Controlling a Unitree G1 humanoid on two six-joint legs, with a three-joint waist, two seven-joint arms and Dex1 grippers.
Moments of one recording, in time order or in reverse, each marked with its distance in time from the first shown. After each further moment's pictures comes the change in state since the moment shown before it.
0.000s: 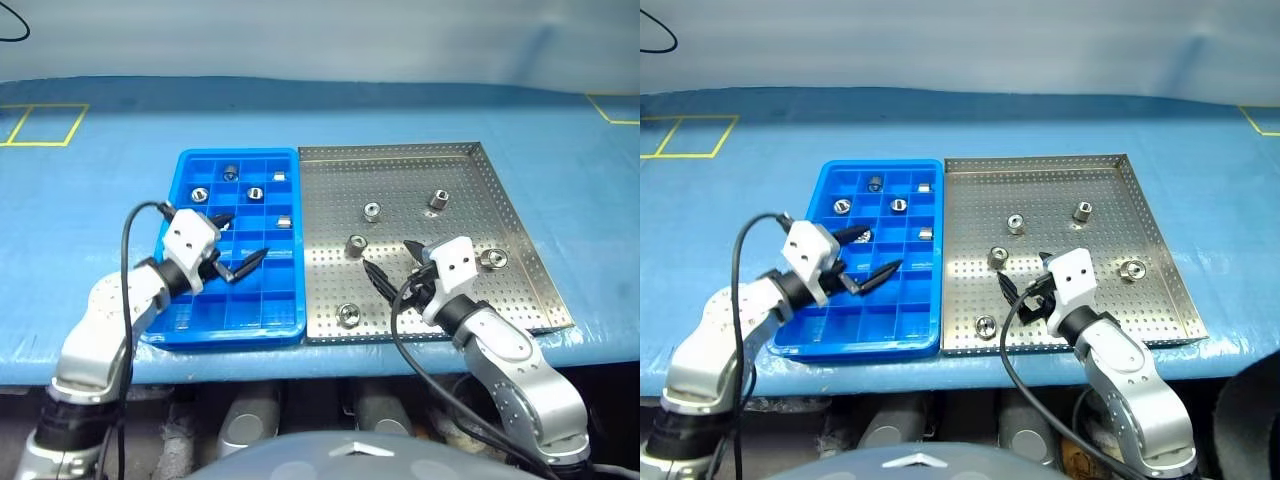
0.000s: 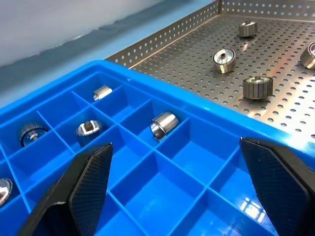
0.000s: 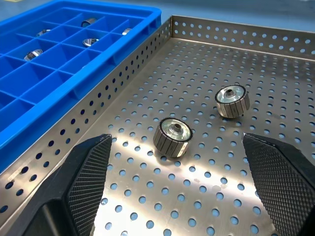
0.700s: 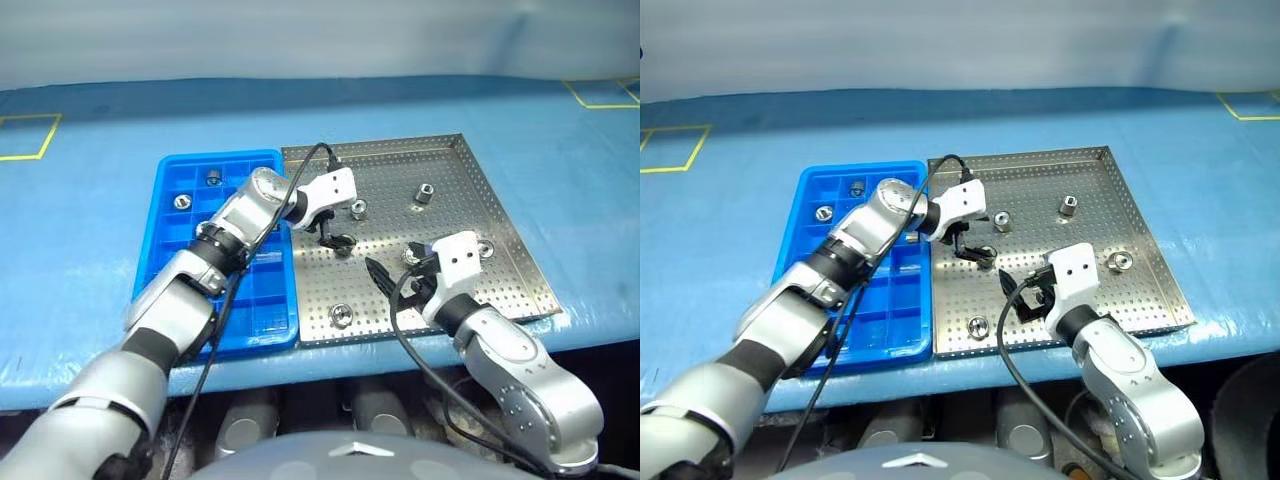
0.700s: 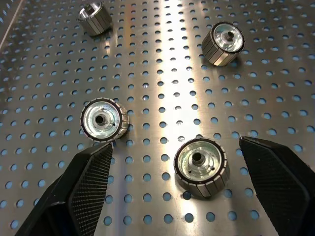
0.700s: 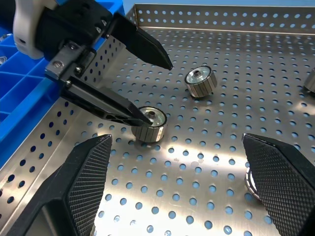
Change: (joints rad) left arm -0.883 -0.385 -0.564 1.120 0.344 -0.197 -0.378; right arm -0.008 0.049 -0.037 -0.157 0.078 0.249 -0.140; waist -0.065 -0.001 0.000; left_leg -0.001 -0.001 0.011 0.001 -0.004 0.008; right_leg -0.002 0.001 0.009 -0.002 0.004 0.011
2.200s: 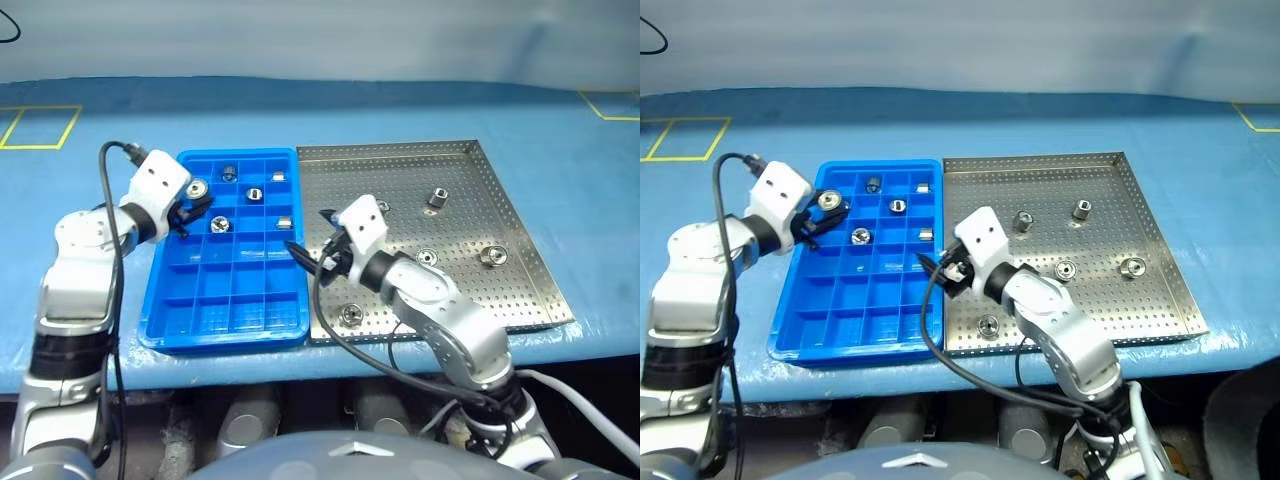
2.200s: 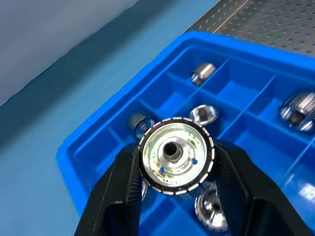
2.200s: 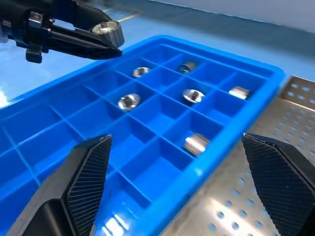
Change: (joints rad) left arm 0.721 0.429 0.673 -1.020 0.001 0.449 0.303; right arm -0.434 0.070 0.382 0.357 -0.111 -0.168 0.163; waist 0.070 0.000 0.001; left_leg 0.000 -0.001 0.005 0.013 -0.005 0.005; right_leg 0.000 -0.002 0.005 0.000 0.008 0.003
